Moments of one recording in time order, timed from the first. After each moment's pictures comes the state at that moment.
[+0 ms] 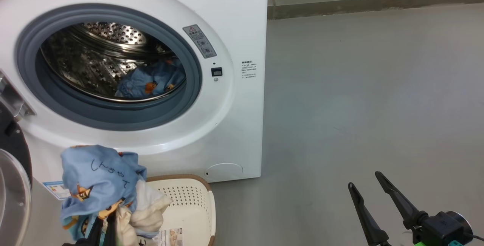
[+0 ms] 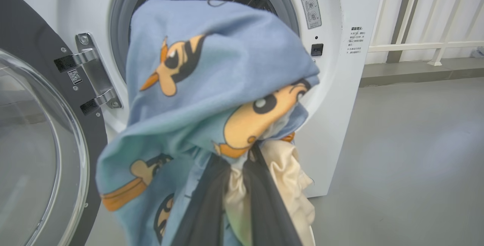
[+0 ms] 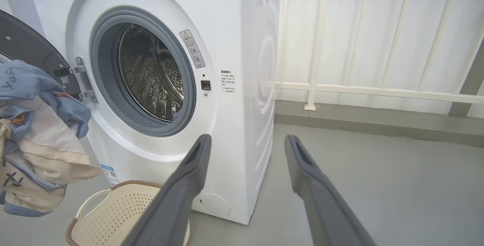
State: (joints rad) left arm 0.10 0.16 -0.13 0.09 -0.20 0.05 -0.22; right arm 0.10 -0.22 0.14 -0.05 0.24 0.13 -0.26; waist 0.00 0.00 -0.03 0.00
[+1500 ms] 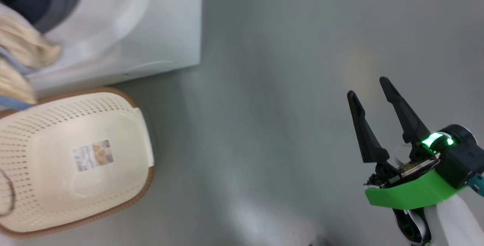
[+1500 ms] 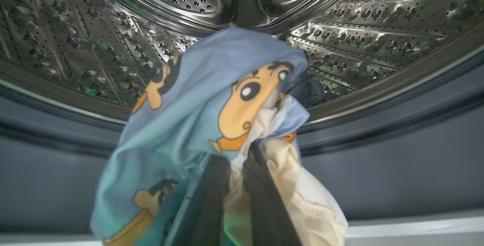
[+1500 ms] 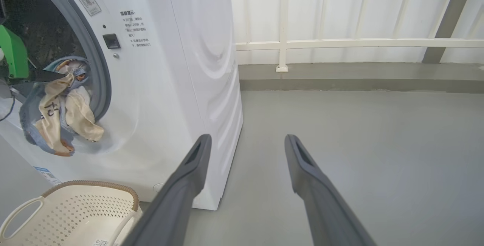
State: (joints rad) left arm -1.05 0.42 -0.05 0.74 -0.41 -0.09 0.33; right arm -0.21 -0.19 0.15 -0.13 0.29 0.13 -0.26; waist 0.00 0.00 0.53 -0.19
